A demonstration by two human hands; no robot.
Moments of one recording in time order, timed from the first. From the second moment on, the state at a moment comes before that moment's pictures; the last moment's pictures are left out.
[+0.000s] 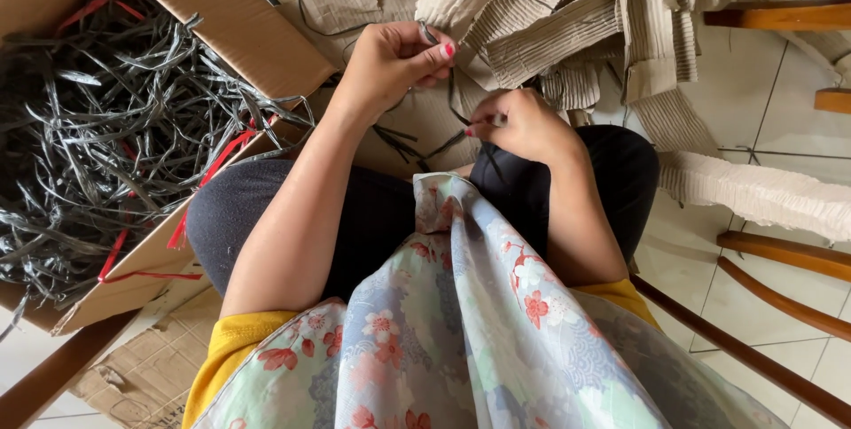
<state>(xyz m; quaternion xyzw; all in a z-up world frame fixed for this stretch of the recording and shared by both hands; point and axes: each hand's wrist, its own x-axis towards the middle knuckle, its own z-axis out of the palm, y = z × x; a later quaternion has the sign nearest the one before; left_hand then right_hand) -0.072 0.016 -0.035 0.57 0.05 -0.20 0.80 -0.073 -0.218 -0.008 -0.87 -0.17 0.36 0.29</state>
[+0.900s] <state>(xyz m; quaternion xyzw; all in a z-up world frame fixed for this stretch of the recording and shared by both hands) -0.061 0.063 -0.014 0.73 0.00 -0.22 0.64 -0.048 -0.244 -0.013 -0.83 -0.22 -0.23 0.46</state>
